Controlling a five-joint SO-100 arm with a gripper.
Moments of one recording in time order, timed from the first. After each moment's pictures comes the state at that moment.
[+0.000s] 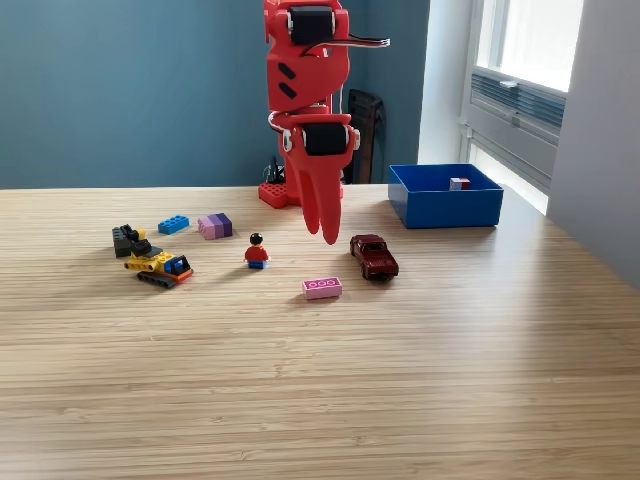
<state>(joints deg) -2.7 88.5 90.4 67.4 -8.8</state>
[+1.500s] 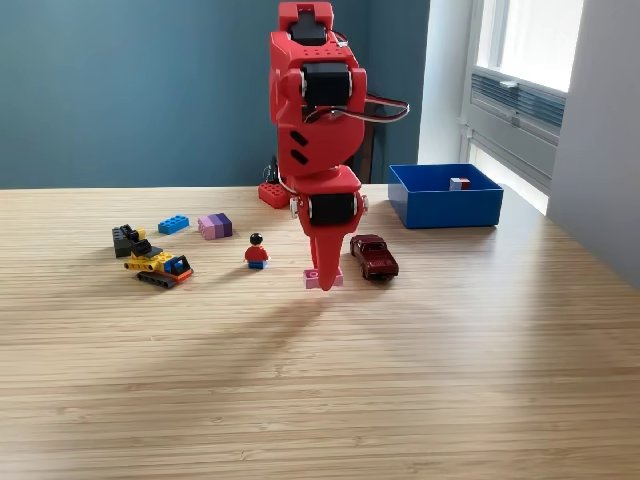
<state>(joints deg) -3.3 58.4 61.9 79.9 0.0</state>
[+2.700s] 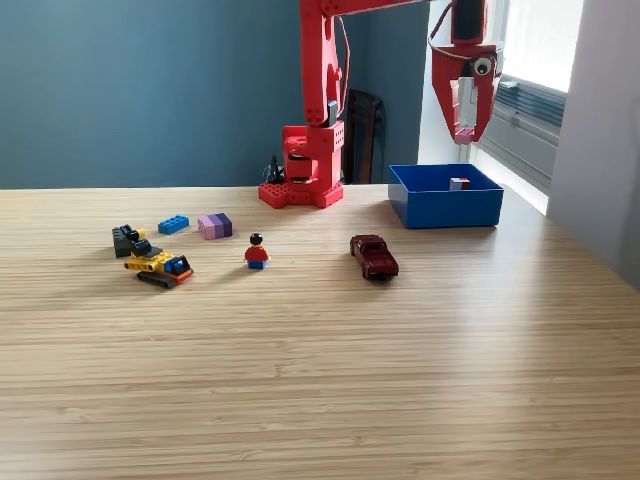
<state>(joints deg) -68.6 95.4 80.6 91.8 12.7</state>
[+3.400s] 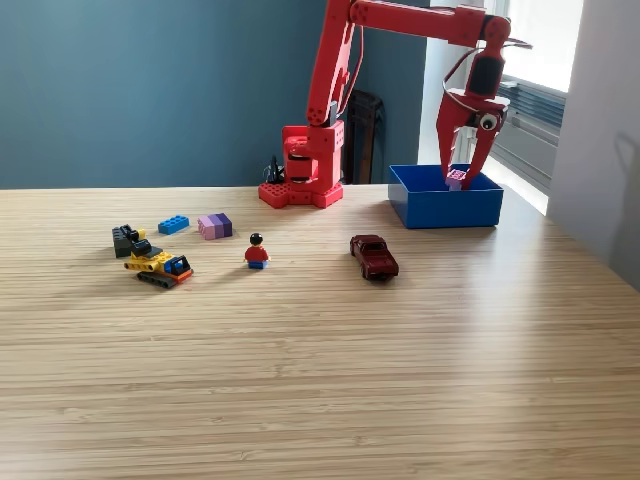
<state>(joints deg) -68.1 77.1 81.0 87.1 11.7</state>
